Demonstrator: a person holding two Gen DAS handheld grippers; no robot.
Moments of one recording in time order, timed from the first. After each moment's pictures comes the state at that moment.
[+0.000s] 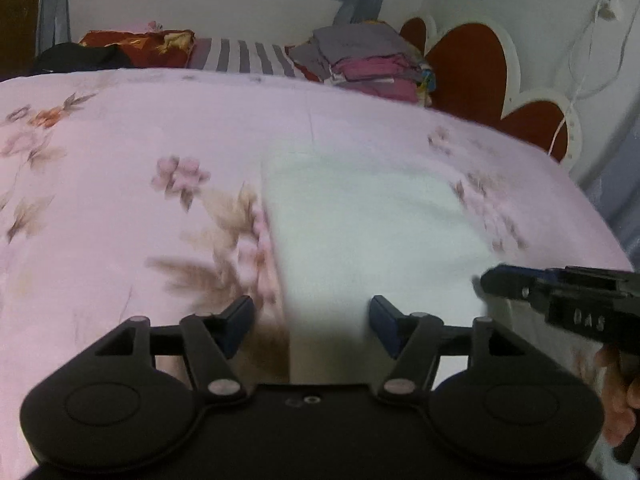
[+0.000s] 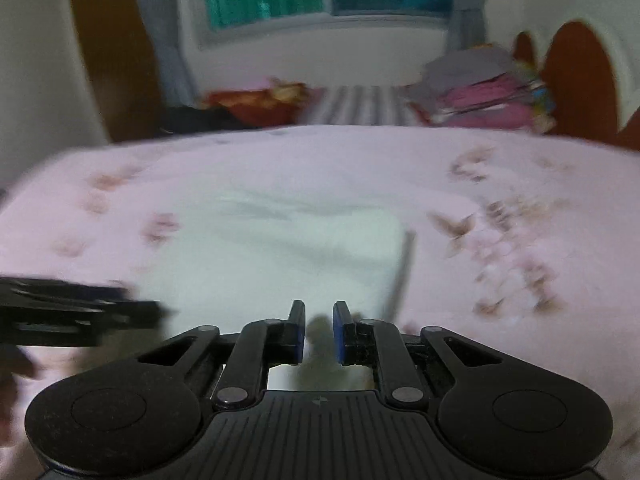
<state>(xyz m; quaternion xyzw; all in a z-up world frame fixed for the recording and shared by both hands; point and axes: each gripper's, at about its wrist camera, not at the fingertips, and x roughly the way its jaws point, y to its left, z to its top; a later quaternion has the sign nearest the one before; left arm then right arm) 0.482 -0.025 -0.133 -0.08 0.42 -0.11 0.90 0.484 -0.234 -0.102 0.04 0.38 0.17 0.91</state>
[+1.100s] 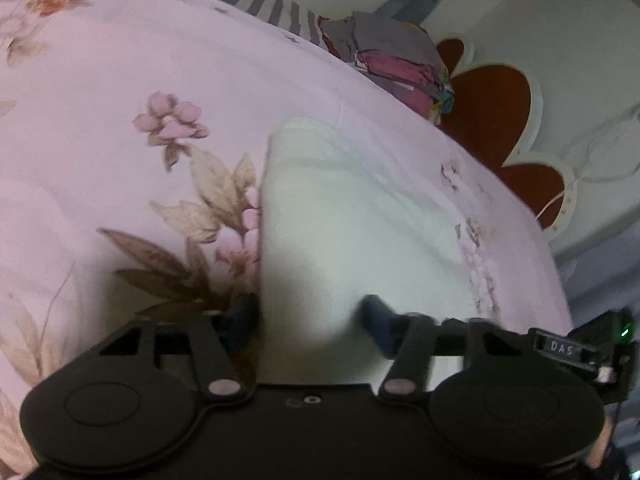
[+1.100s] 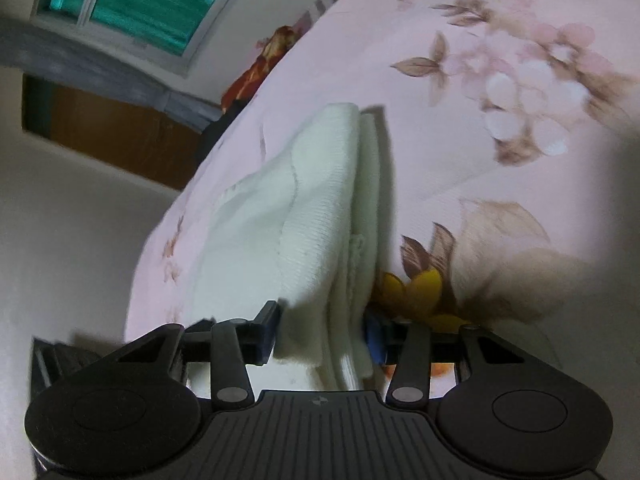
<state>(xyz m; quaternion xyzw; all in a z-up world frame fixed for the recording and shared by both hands) 0.543 -0.010 -0.160 -0.25 0.46 -0.12 0.84 0.567 -0.311 -0.168 0.36 0.49 0.24 0.75</state>
